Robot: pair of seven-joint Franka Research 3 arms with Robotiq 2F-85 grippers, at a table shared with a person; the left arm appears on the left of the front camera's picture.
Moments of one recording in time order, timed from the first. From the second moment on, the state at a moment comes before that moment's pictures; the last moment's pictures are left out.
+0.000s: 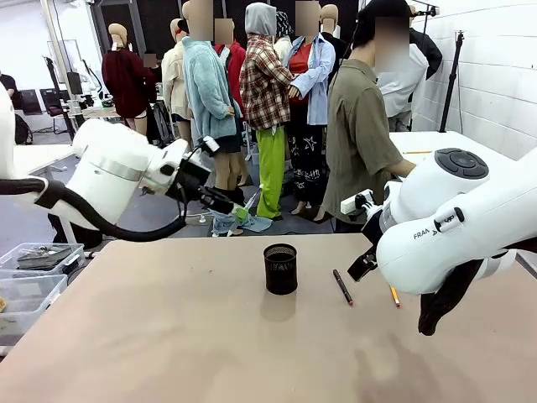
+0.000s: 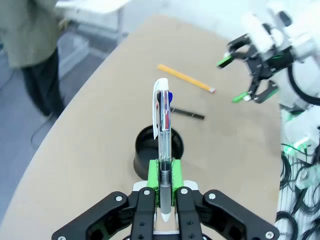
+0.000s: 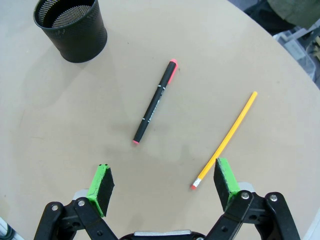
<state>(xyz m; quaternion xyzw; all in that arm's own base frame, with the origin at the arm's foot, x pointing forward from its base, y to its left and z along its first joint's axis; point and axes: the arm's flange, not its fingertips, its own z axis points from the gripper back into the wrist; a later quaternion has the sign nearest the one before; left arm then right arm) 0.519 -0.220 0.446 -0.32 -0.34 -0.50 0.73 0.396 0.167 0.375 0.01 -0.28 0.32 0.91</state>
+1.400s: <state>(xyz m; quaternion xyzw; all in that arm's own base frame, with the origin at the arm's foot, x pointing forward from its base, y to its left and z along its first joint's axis) 0.555 -0.302 0.370 -0.41 -0.36 -0.57 0.61 0.396 0.167 0.375 0.01 -0.28 0.32 0.91</state>
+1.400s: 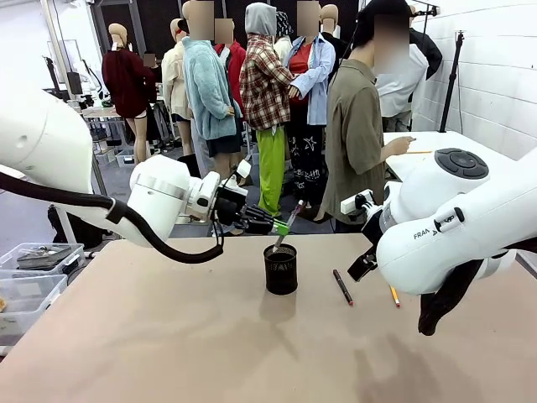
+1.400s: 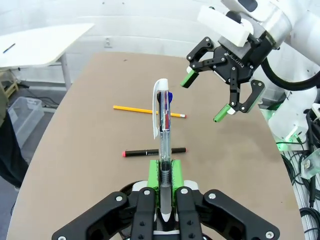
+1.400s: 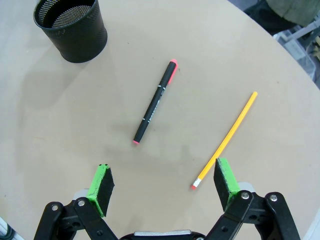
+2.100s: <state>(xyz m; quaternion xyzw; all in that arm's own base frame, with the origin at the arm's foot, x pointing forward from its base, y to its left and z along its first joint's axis) 0.577 -0.317 0.344 -0.38 -0.35 -0.58 0.63 0.396 0.167 0.375 0.01 -0.28 0.32 0.91</state>
